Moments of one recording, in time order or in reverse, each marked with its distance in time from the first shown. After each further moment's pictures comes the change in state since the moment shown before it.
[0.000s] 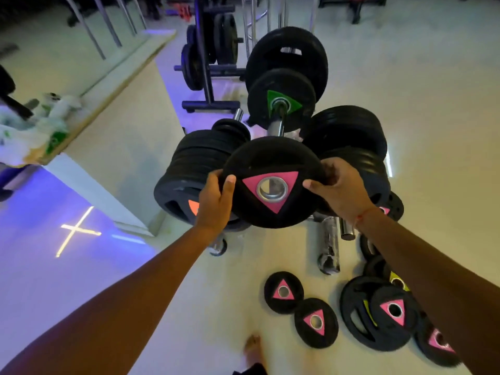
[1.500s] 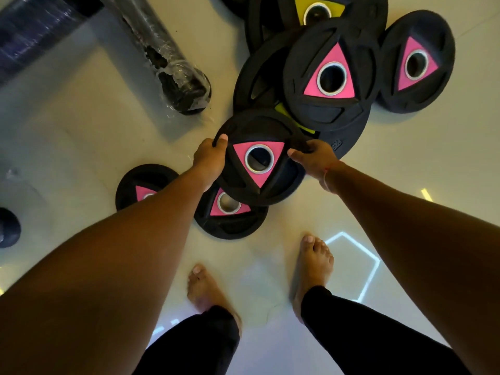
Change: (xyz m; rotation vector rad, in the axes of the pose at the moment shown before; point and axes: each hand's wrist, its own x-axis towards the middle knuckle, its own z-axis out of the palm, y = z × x) left_hand -0.247 -0.425 0.725 0.408 -1.013 -0.606; right_hand -0.247 0.845 0.068 0.375 0.309 1.338
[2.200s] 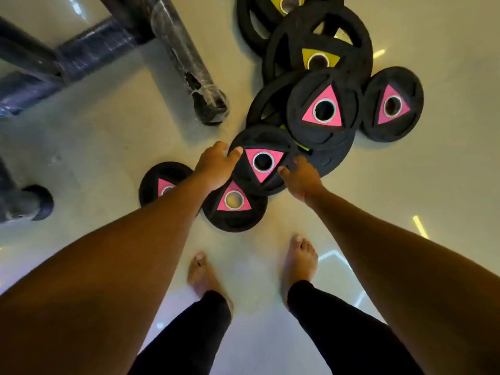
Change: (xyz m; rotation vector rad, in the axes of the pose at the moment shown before) left_hand -0.096 0.024 -0.054 0.289 -0.009 0.275; right_hand -0.101 -0.031 0.006 -0.454 0.006 -0.194
